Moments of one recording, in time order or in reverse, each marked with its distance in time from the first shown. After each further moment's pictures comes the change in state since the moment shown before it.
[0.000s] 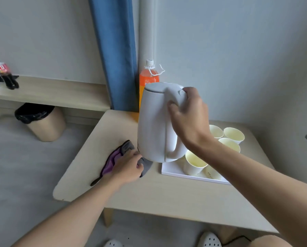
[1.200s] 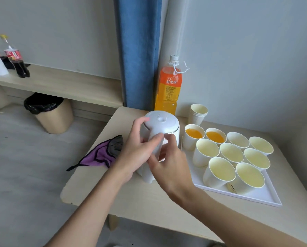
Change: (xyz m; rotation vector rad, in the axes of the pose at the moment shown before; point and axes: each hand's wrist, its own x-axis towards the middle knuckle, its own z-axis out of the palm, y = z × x) left_hand -0.036 0.037 -0.099 -1.028 0.196 -0.046; right_hand -0.064 0.028 0.112 0.014 -0.315 0.099
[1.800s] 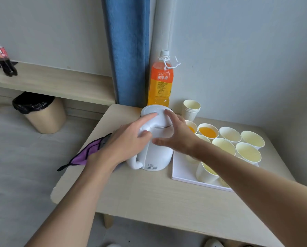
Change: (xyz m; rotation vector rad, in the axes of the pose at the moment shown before) left_hand 0.026 0.010 -0.009 0.659 -0.121 0.154; right_hand 0.082 0.039 -0.047 -0.190 -0.243 -0.020
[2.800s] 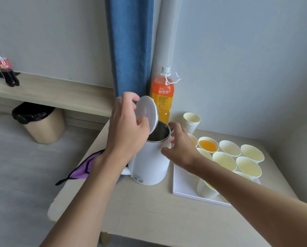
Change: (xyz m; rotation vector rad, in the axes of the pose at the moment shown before) left_hand 0.016 0.034 -0.025 -0.166 0.605 0.202; right_hand 0.001 -0.009 0.000 -0.034 0.113 -0.008
